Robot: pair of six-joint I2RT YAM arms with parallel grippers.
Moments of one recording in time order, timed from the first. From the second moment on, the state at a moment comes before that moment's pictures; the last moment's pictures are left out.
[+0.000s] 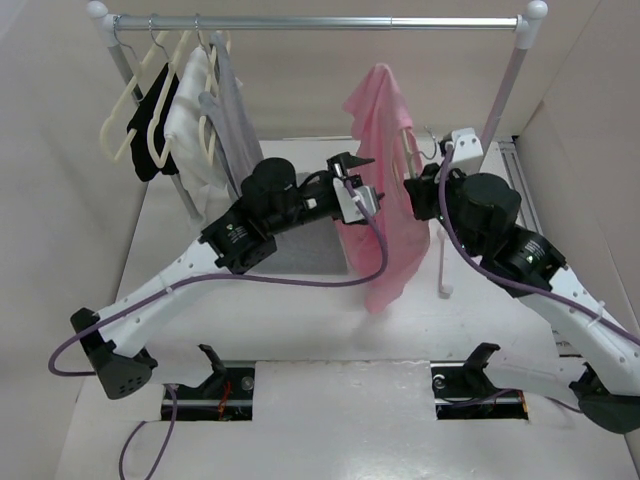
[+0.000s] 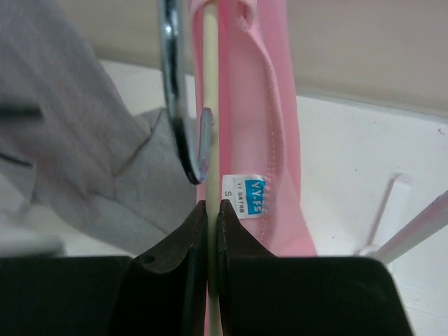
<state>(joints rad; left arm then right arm) -0.93 1.28 1.41 -0.12 0.28 0.59 0.77 1.06 1.37 -0.44 0.44 0.18</state>
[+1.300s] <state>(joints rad) -0.84 1.52 1.82 -0.85 0.47 1.23 0.77 0.94 1.27 -0.63 -0.11 -0.19</state>
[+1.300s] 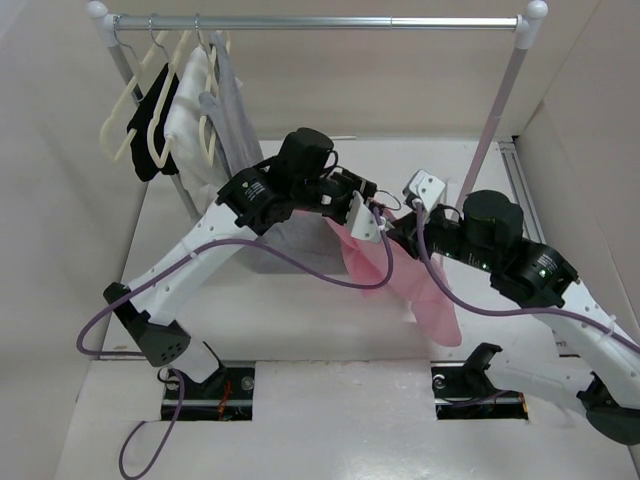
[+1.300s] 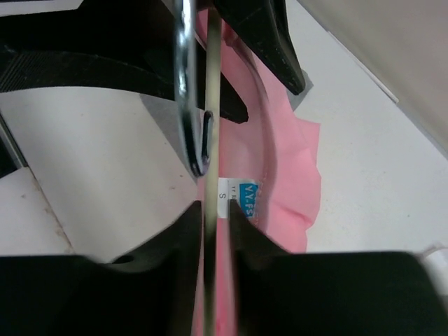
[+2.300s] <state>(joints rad) -0.71 1.50 1.71 -0.77 0.72 0.98 0.77 0.97 1.60 -0.95 -0.06 -0.31</state>
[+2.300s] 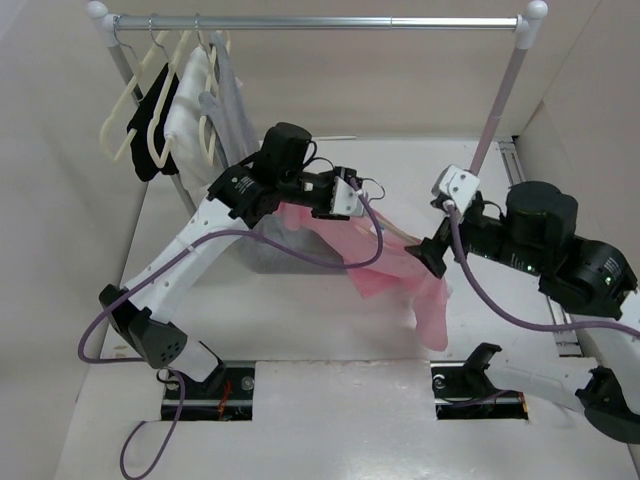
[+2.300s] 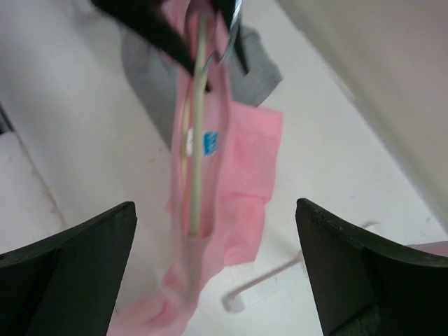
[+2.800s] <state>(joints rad) -0.68 1.49 1.71 -0.76 0.73 0.98 0.77 0.96 1.44 -1.09 -0.03 -0.24</state>
